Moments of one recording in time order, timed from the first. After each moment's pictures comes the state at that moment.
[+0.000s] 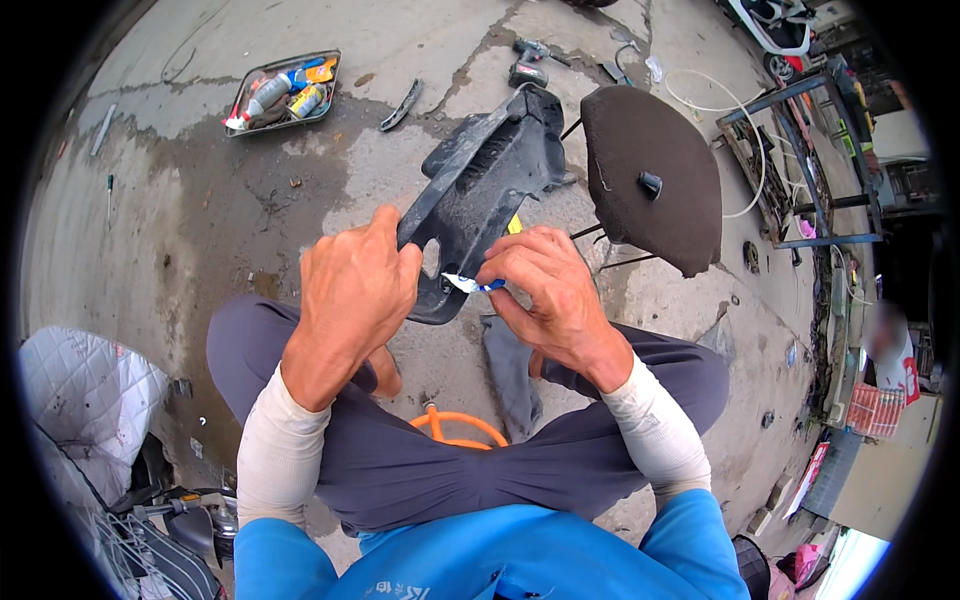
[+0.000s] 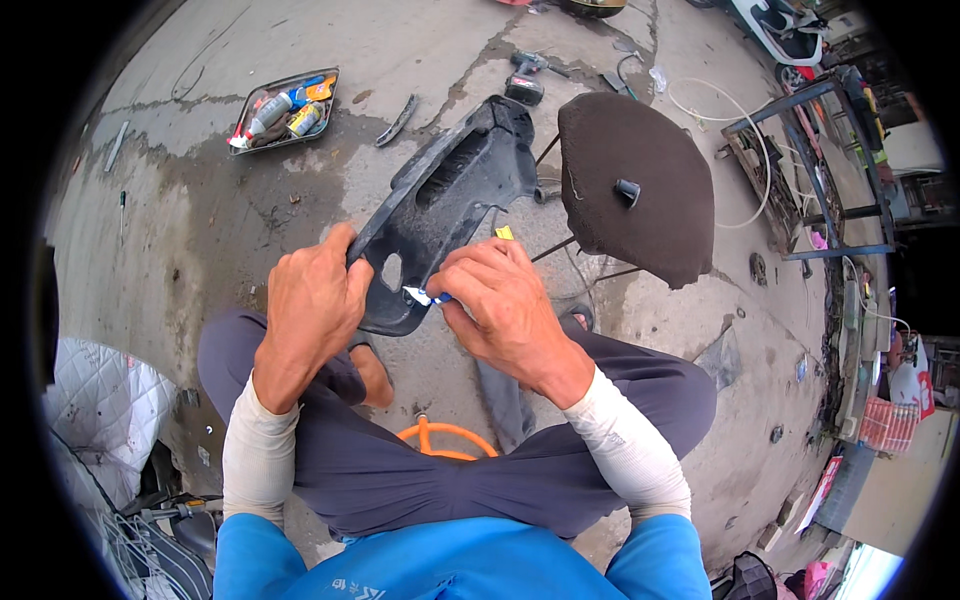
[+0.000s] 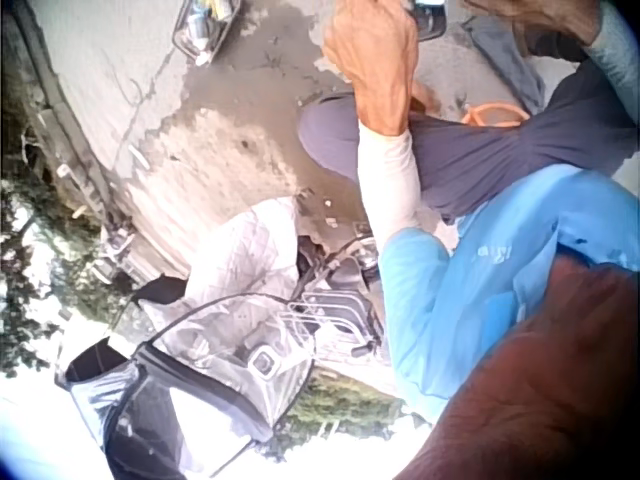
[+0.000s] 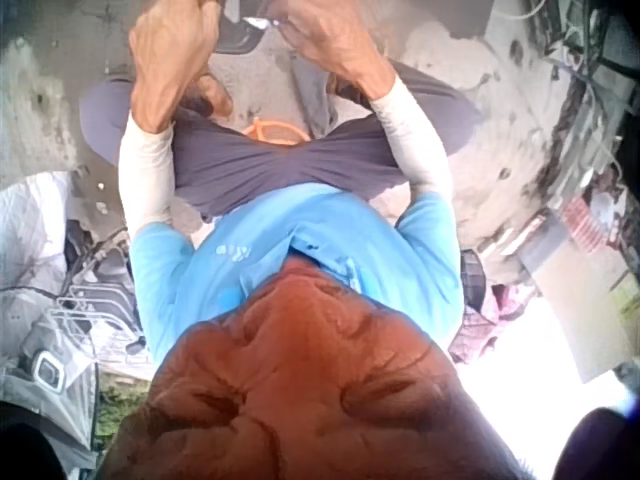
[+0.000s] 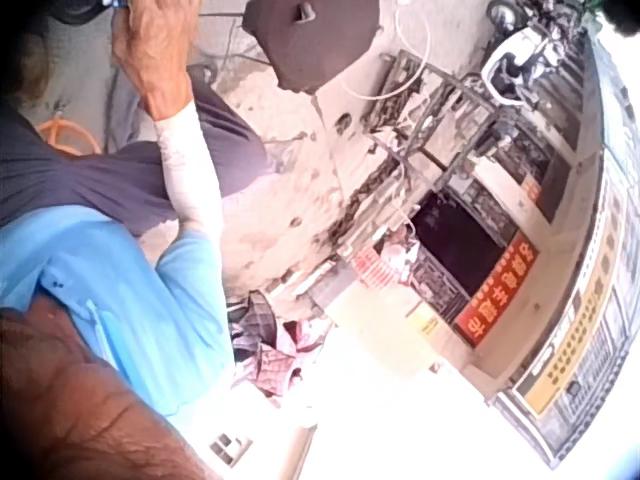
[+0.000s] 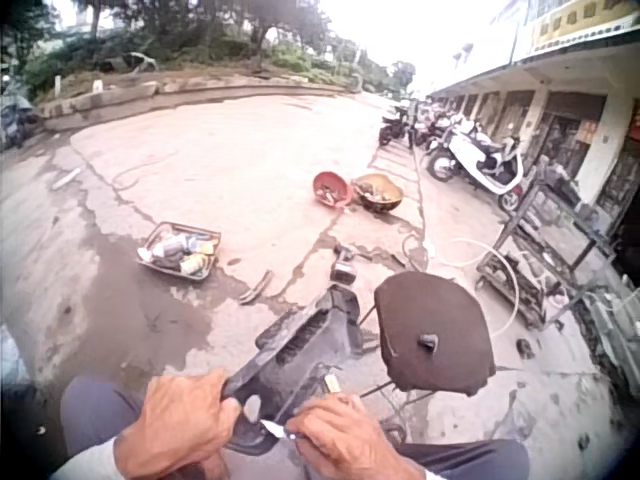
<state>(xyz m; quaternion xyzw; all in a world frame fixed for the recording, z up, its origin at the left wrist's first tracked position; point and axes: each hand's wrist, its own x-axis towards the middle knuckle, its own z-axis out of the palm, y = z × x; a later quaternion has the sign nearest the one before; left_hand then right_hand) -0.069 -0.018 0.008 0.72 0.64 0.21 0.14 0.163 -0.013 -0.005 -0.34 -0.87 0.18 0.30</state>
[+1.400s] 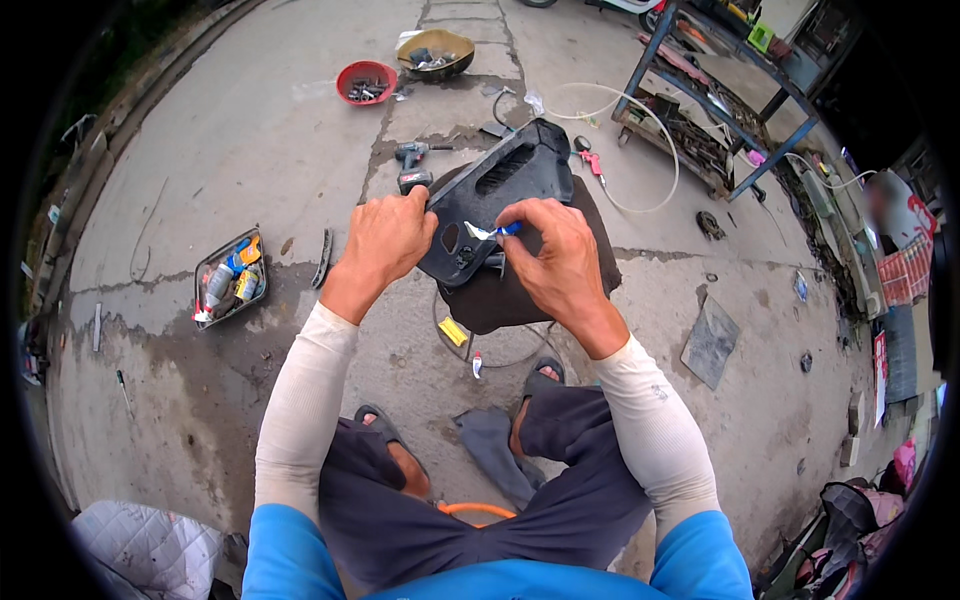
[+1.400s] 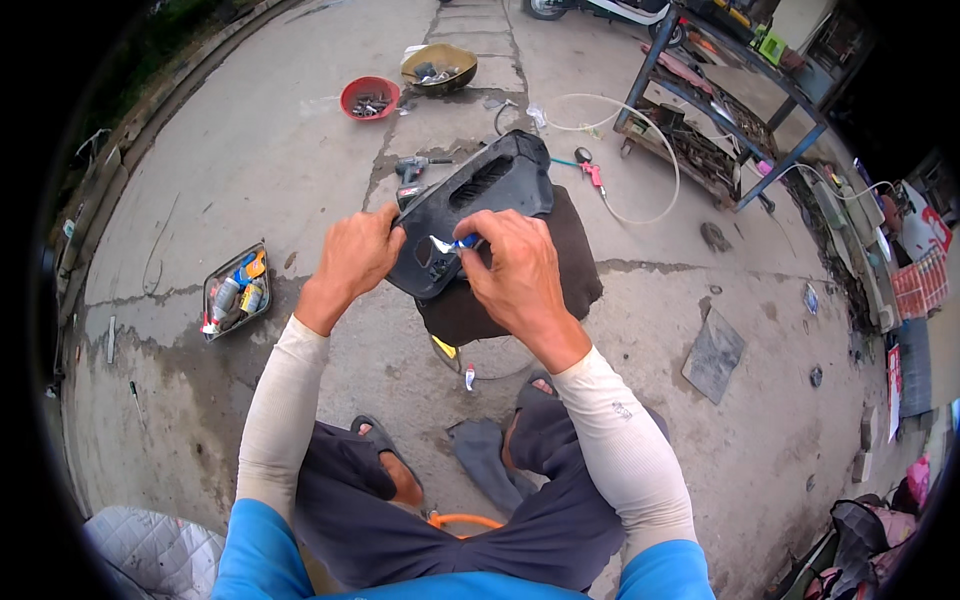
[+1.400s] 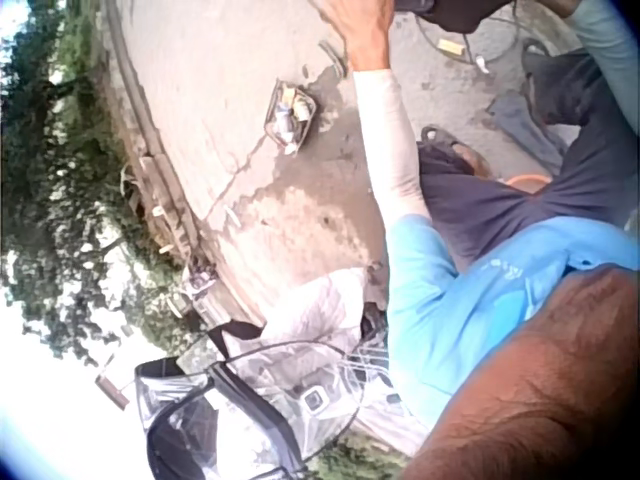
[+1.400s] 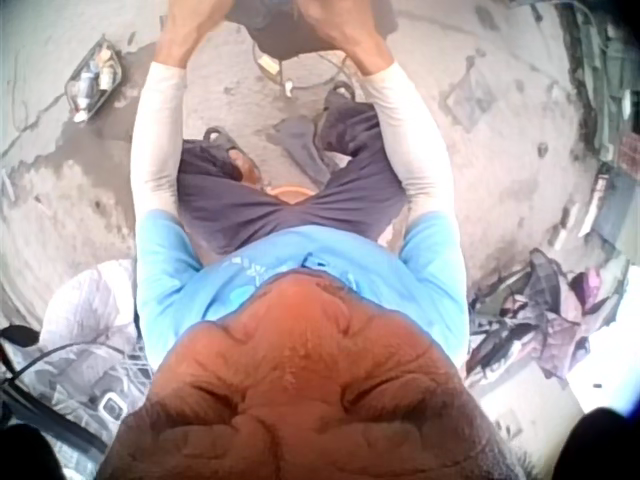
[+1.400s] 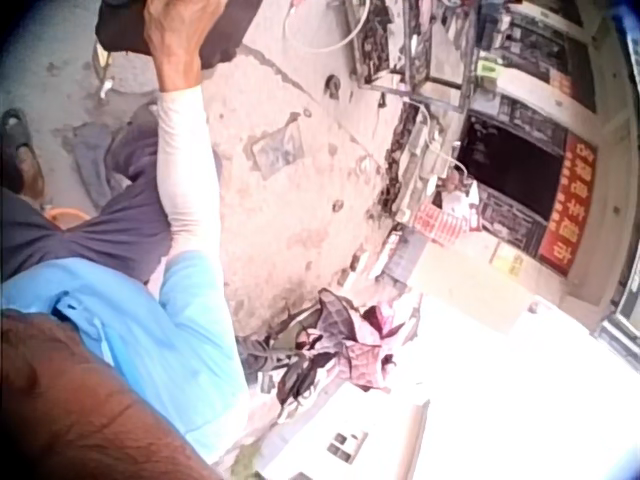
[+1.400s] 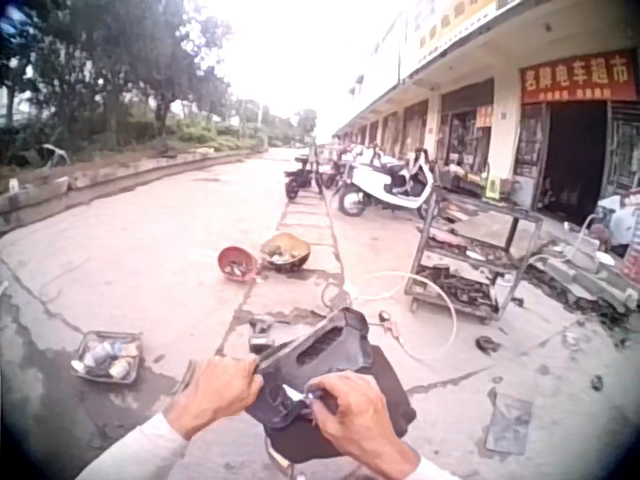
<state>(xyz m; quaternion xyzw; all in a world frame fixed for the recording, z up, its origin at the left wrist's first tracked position) 0.105 0.176 0.019 0.88 0.43 0.19 0.01 0.309 0.063 0.030 -0.55 -0.70 0.00 0.46</state>
